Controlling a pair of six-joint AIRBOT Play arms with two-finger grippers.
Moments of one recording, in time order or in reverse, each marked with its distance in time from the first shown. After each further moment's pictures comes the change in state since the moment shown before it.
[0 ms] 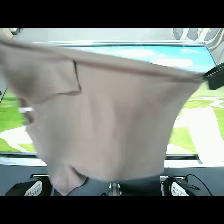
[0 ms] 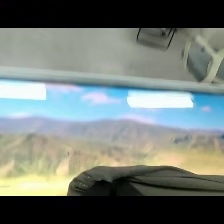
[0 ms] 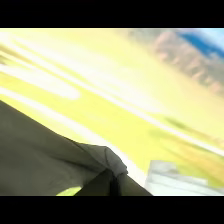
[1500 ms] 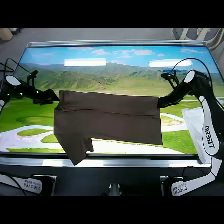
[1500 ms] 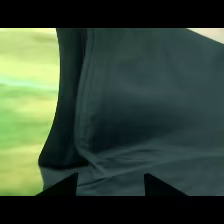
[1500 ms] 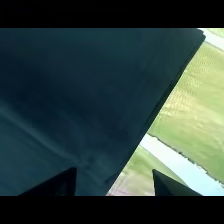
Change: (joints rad) left arm 0.053 -0.671 -0.165 -0.023 -0.060 0.091; right arm 0.111 -0.497 -0.148 -0.003 -0.129 0.111
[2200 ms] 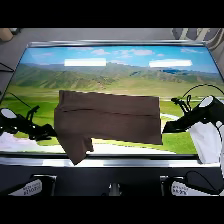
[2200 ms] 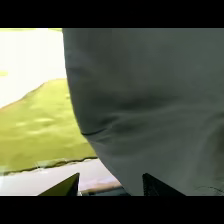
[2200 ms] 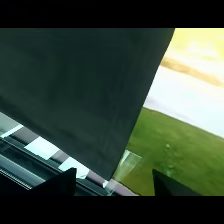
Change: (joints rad) left arm 0.087 0.409 -0.710 0.032 -0.073 0.099; right arm -0.177 0.296 -0.552 0.120 0.057 -0.108
